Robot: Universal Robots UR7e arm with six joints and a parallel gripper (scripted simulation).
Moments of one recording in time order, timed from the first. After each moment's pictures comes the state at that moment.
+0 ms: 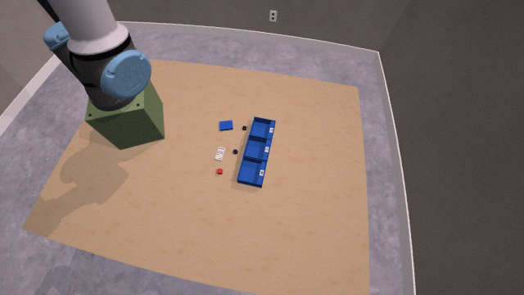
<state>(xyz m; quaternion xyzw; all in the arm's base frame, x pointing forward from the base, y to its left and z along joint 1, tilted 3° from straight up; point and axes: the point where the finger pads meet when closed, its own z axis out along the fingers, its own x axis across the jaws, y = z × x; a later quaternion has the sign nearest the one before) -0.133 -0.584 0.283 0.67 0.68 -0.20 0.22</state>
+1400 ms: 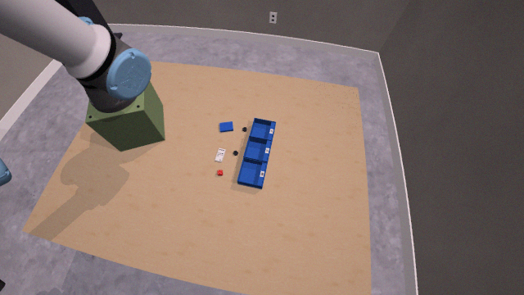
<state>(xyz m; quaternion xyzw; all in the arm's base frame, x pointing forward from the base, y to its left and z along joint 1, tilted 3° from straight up) -0.113 -0.577 0.011 0.67 0.68 -0.19 0.22</state>
